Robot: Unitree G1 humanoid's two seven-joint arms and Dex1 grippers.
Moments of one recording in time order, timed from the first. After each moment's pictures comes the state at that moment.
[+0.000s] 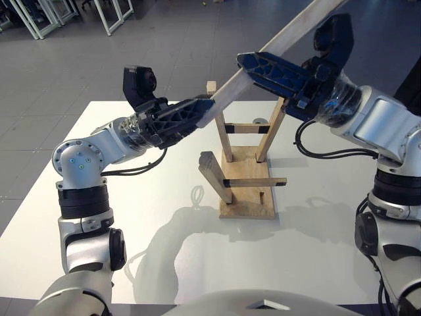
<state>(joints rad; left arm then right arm) -0.60 0.51 0.24 0.00 -1.32 1.10 -0.95 -0.80 -0.44 -0.11 -0.15 1.75 1.03 0.06</state>
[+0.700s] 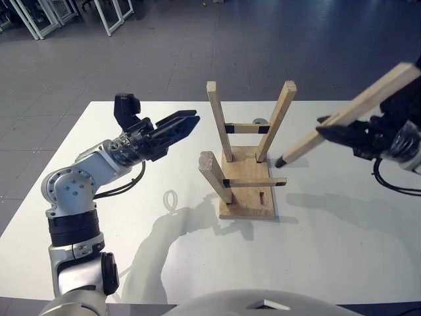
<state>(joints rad) -0.39 0.53 0.32 -0.11 -1.17 0.97 -0.81 -0.38 -0.90 -0.09 0.09 0.89 0.62 1.17</state>
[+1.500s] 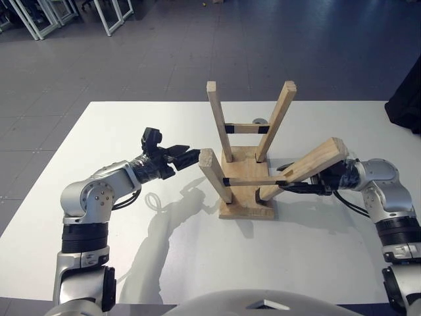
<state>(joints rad) -0.30 0.54 0.17 -0.05 -0.82 0.93 -0.67 -0.37 -0.61 0.08 0.25 0.50 0.03 1.52</state>
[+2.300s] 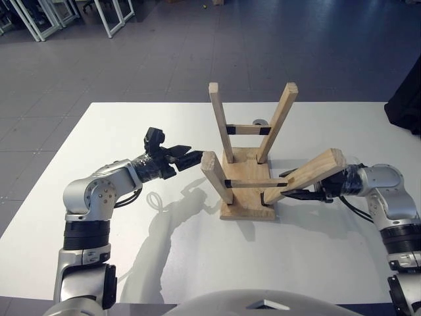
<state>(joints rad) -0.32 0.54 0.15 -0.04 -0.78 0.93 -0.69 -0.30 -0.64 0.09 0.17 0.43 -0.03 1.48</state>
